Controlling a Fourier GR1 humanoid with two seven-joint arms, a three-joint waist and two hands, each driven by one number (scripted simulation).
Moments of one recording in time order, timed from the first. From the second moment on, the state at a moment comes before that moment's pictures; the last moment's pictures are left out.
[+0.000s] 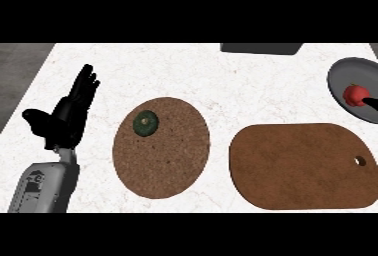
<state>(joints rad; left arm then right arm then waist) -0.28 0.16 0.07 -1.46 0.00 0.04 0.06 -0.76 -0.67 -0.75 -0.22 0.55 -0.37 -0.34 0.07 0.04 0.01</state>
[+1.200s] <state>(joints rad) -0.23 0.19 0.13 -1.45 0.00 0.05 0.07 -0.35 -0.56 -0.84 -0.63 0.18 0.13 -0.55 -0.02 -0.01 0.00</state>
